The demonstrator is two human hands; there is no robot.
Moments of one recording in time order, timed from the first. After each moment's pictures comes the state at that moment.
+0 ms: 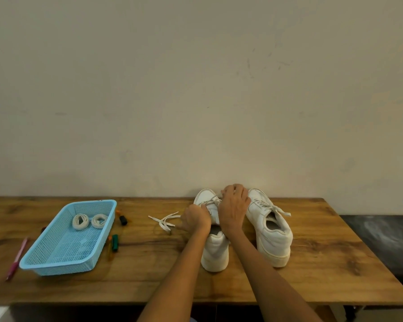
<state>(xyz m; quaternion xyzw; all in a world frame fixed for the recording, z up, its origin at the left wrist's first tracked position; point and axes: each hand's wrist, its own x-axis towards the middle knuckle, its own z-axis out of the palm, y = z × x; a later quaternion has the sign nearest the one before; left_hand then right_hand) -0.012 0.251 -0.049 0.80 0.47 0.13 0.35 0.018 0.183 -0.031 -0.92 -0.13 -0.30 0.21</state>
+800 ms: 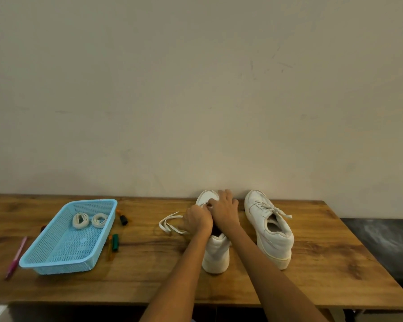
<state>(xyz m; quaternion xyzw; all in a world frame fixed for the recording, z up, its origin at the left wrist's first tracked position) -0.011 0.249 -0.050 0.80 0.46 0.14 0.35 0.024 0.188 -0.039 -0.95 -0.30 -0.08 0.08</state>
